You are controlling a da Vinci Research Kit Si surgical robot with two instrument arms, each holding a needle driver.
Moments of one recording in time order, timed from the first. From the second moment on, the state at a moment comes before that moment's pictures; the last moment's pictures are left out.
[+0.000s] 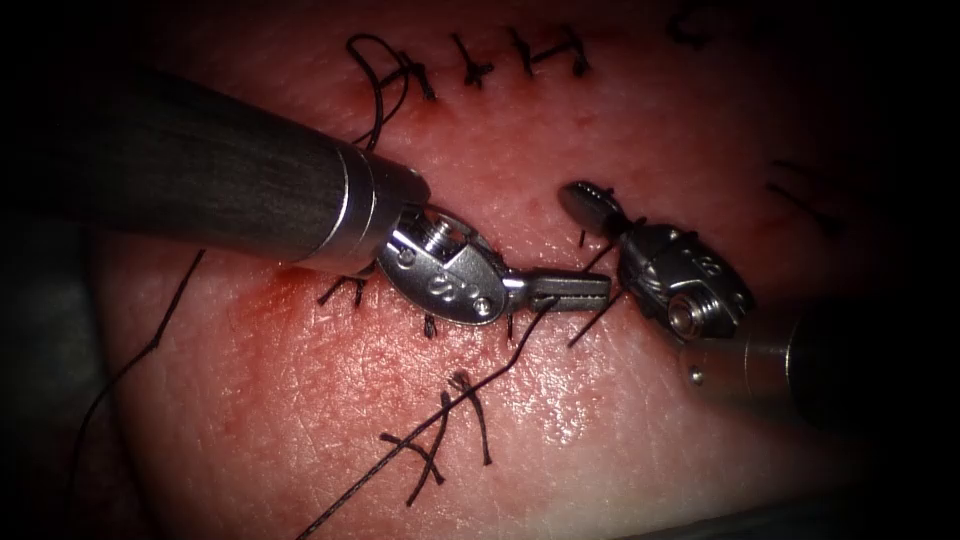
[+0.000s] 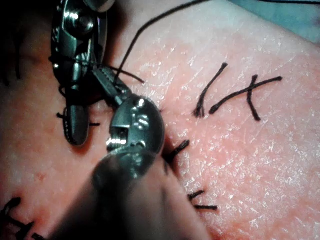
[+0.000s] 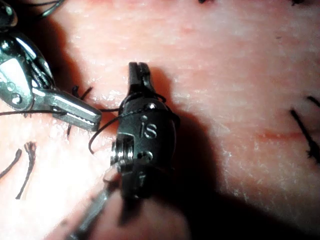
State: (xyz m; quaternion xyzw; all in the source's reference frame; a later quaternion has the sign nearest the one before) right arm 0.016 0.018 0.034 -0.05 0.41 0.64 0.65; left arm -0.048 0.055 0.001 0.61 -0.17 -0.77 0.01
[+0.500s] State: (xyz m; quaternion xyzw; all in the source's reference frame) right arm 0.016 0.018 0.034 -0.06 0.41 0.63 0.65; left arm -0.045 0.058 0.001 0.58 -0.18 -0.79 -0.01
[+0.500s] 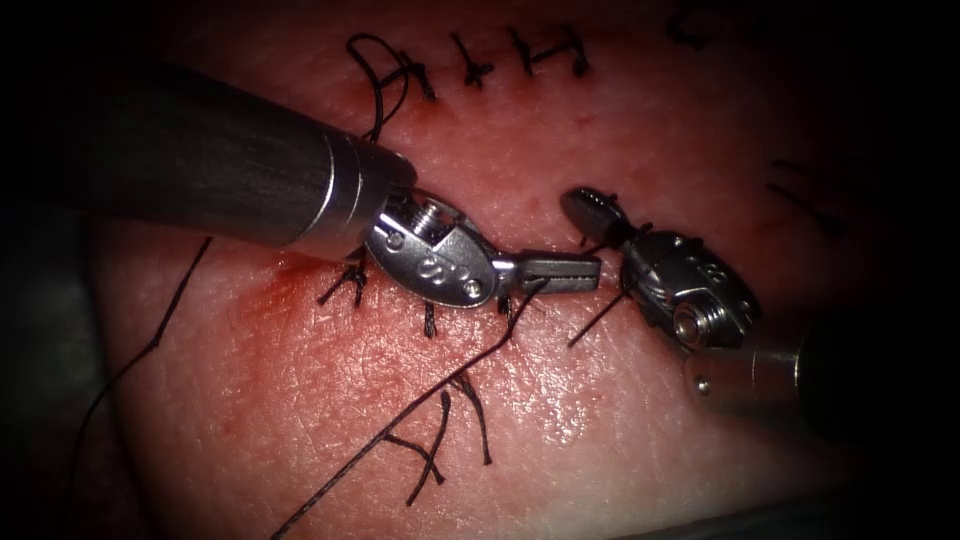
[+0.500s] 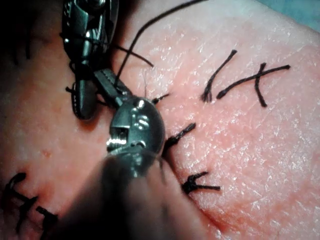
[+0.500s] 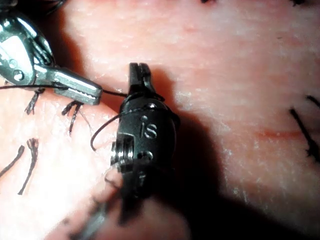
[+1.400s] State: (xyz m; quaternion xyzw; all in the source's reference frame) right arm 0.016 0.013 0.030 -0.05 0.43 0.61 0.67; left arm -0.045 0.065 0.006 0.56 -0.16 -0.81 -0.04
